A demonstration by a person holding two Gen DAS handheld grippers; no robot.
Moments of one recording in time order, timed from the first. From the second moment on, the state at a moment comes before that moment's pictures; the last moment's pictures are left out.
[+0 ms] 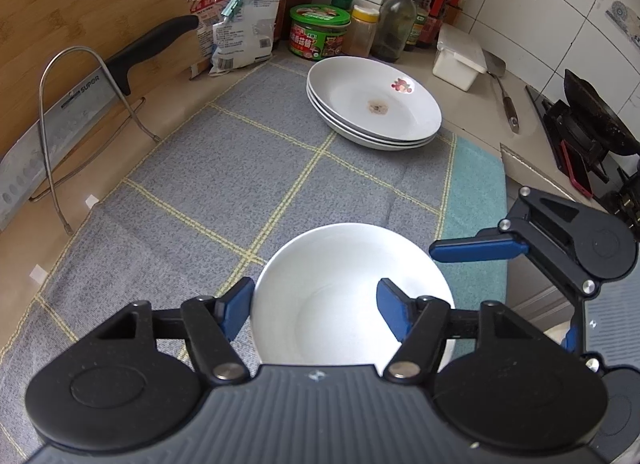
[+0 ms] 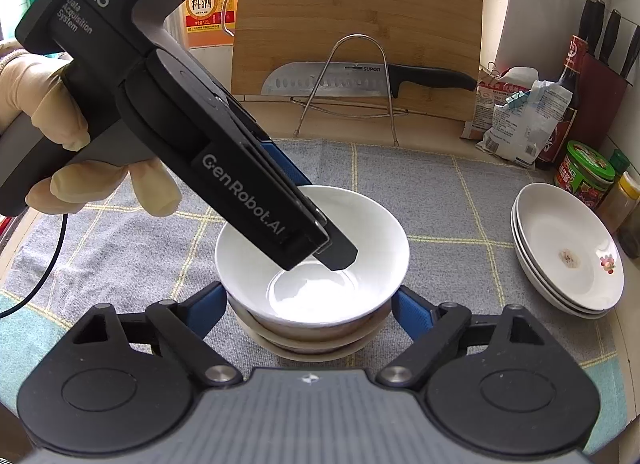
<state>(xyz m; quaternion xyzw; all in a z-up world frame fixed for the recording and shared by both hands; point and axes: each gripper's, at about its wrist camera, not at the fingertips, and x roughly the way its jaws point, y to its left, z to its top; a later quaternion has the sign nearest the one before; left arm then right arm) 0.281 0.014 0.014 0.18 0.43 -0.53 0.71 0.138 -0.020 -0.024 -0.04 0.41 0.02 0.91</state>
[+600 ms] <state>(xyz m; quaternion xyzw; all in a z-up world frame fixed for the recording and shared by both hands) 0.251 0.060 0.032 0.16 0.32 -0.46 0.81 0.133 -0.026 -0.018 -0.05 0.39 0.03 0.92</state>
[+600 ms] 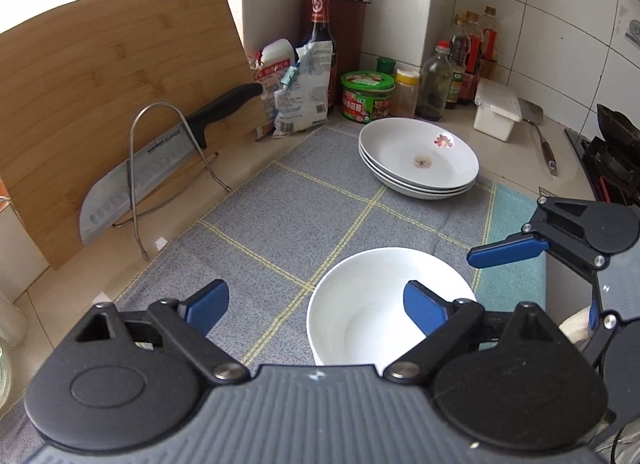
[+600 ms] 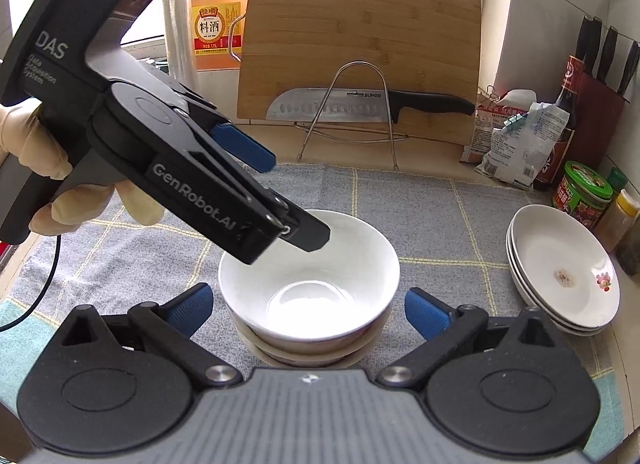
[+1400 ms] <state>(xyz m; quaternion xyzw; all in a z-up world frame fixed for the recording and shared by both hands) 0.179 0.093 -0.023 0.13 0.36 -0.36 0.85 0.135 -0.070 -0.060 -0.11 0.48 0.10 0.87</state>
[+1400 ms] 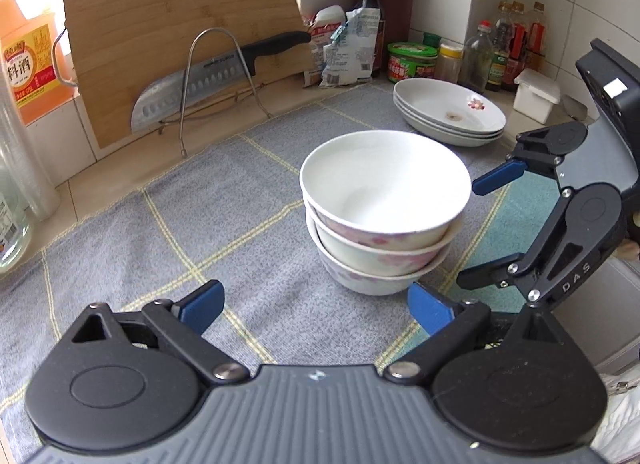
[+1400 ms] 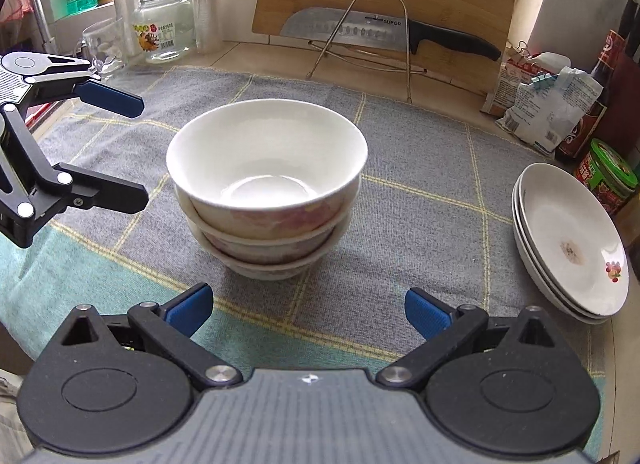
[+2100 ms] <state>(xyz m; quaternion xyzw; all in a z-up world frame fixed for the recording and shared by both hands) 0.159 0.037 -0.074 0.13 0.42 -0.29 0.85 0.157 -0.121 -0.098 -0.16 0.45 0.28 0.83</state>
